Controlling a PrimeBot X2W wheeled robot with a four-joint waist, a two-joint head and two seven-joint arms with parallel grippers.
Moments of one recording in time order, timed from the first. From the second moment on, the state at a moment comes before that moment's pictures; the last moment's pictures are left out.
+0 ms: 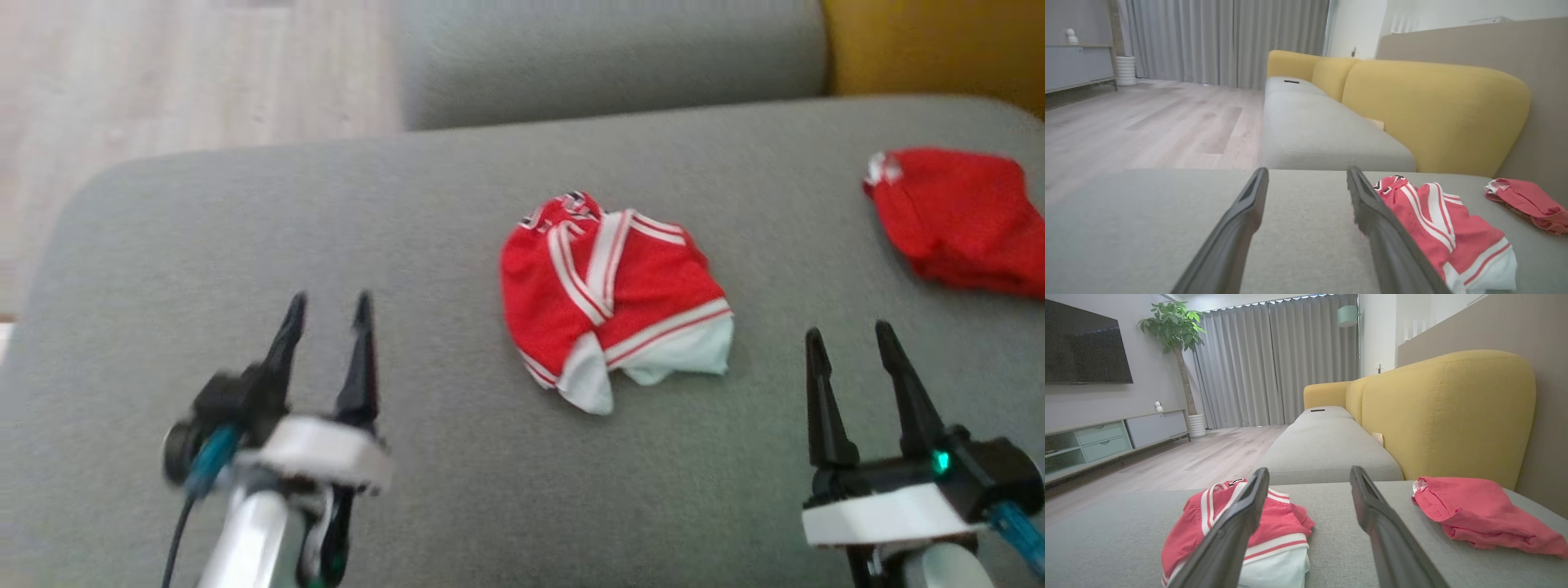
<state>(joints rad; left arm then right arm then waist) -0.15 0.06 -0.27 0.24 -0.25 0.08 -0.25 0.07 -0.05 0.03 0.05 0.11 0.12 -0.26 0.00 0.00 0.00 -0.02</state>
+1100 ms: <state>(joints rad) 0.20 0.06 -0.22 0.00 -0.13 0.05 -0.25 0.18 -0.04 0.02 0.08 0.15 0.12 -0.26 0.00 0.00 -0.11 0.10</state>
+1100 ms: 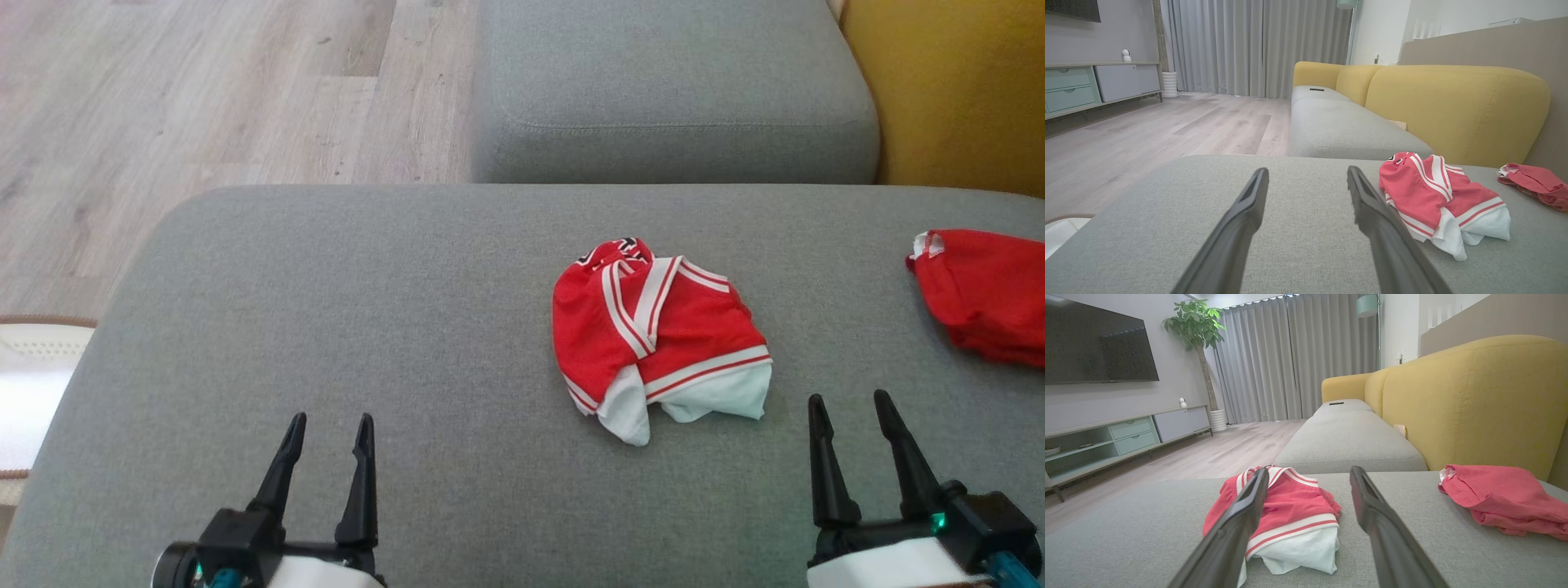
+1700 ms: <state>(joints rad) 0.20 0.06 -0.24 0.00 -0.13 0.05 -0.25 0.18 -0.04 0.03 0.08 0.16 0.12 -0.26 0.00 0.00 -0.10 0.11</state>
